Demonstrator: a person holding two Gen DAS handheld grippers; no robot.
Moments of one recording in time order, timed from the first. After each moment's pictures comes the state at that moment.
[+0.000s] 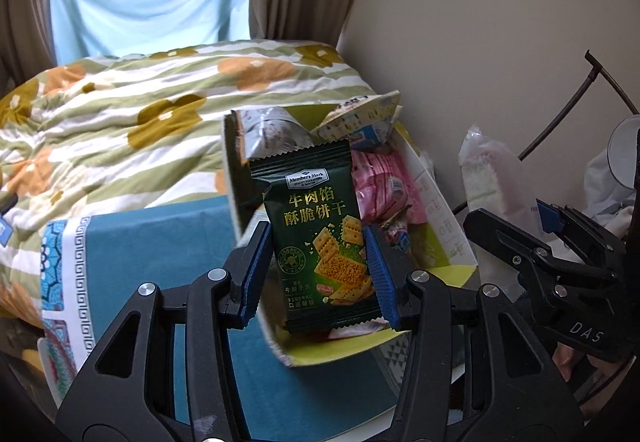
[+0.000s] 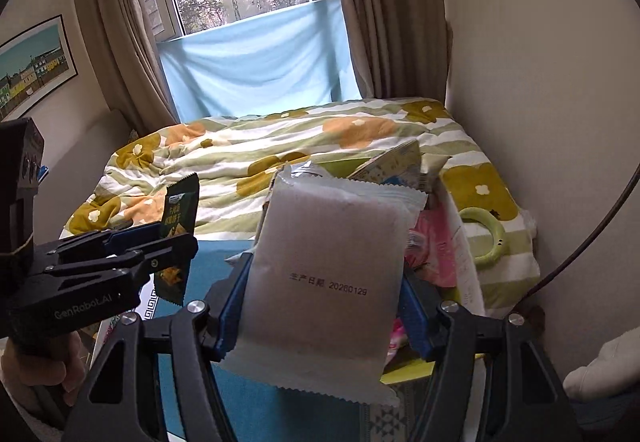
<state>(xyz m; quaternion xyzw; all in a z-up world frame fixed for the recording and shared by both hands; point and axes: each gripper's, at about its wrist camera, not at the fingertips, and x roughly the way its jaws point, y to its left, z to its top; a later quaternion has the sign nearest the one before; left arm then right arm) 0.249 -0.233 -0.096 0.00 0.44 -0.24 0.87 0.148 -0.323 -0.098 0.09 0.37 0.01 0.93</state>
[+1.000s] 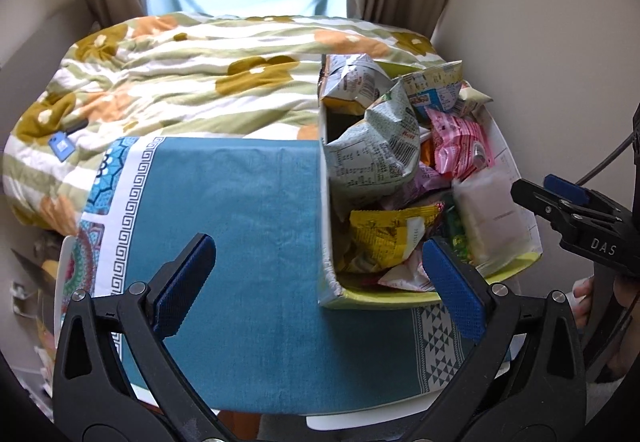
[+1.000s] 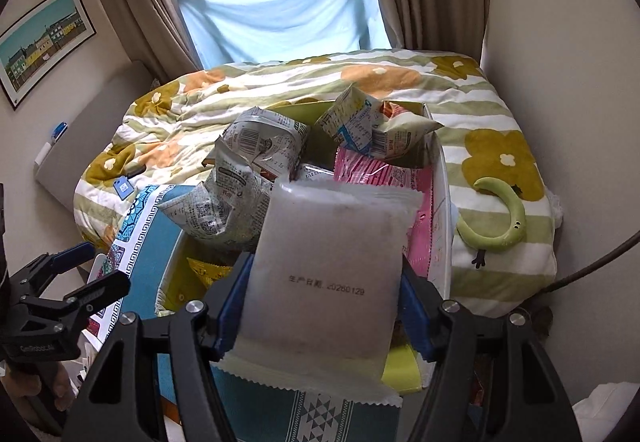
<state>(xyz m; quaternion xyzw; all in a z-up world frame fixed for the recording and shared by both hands) 0.200 -0.193 -0.129 -0.02 0.47 -0.06 0.88 0.187 -0.396 -0.158 0.08 0.45 0.10 0.89</state>
